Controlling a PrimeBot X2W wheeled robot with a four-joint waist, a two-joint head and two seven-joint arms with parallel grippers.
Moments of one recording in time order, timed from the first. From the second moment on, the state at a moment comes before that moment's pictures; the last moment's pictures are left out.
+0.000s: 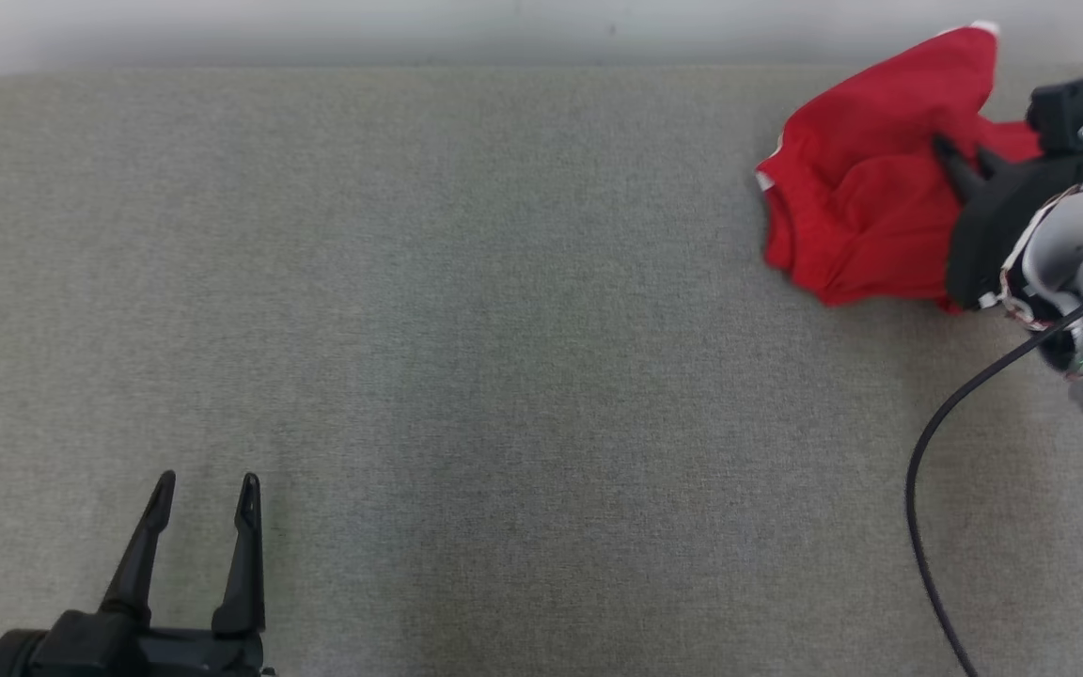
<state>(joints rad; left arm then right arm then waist) -0.09 0.19 -0.09 -0.06 -0.19 0.07 -0.26 -1.07 -0.53 0.86 0.83 0.68 0.13 0.05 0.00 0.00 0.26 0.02</state>
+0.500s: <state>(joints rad) -0.13 0.25 -0.07 -0.16 -0.18 0.07 -0.24 -1.24 -0.68 0.96 0.86 0.71 0.13 0.10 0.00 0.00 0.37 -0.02</state>
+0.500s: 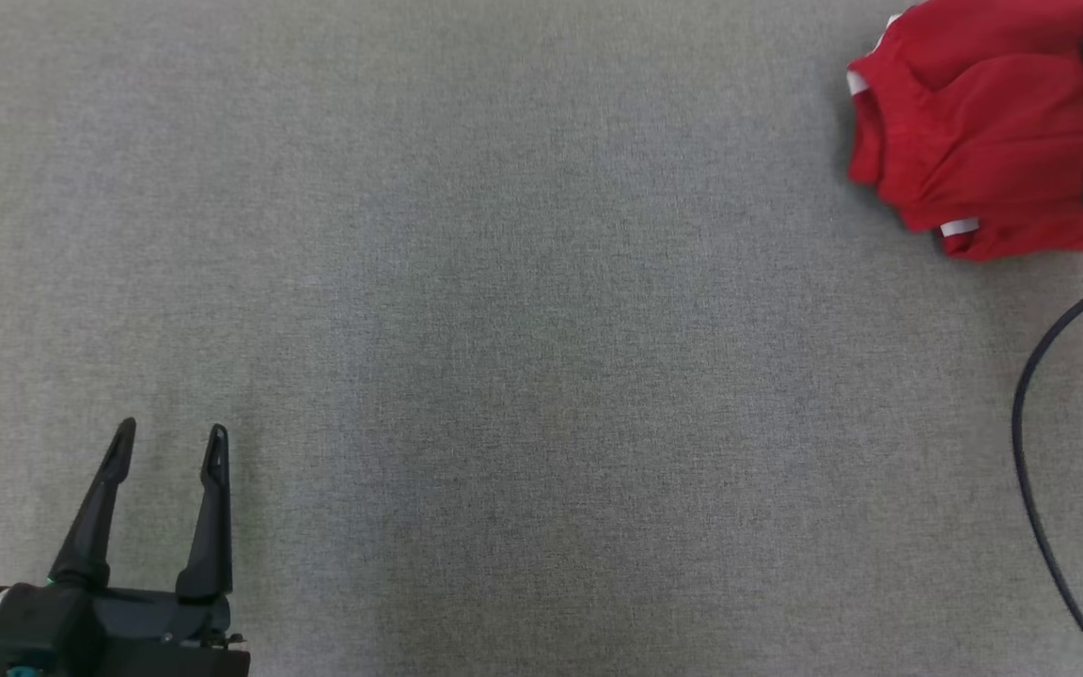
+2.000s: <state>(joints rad) -0.12 0.27 -0.07 -0.22 -0.19 0.11 -0.24 -1.40 -0.76 1.11 0.90 0.84 0.13 0.05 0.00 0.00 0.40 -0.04</state>
